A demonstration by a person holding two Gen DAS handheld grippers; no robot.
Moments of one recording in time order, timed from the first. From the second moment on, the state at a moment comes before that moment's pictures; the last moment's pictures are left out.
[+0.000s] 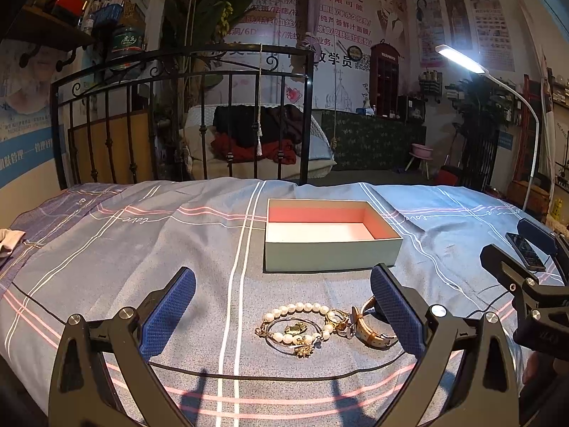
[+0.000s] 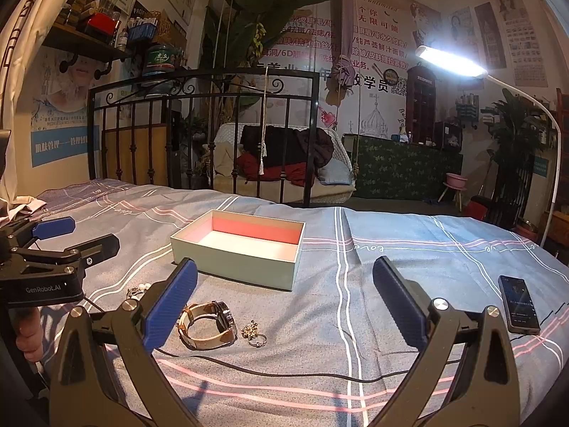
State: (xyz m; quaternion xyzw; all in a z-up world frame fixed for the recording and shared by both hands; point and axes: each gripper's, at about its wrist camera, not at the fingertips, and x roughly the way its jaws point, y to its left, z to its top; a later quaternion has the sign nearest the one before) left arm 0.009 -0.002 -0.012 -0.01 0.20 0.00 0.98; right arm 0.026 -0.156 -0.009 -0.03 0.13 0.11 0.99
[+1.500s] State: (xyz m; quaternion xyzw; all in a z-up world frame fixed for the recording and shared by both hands) left arm 0.014 -0.002 -0.014 -0.01 0.22 -0.01 0.98; right arm 0.038 -0.153 -0.012 -0.03 0.14 0.11 0.98
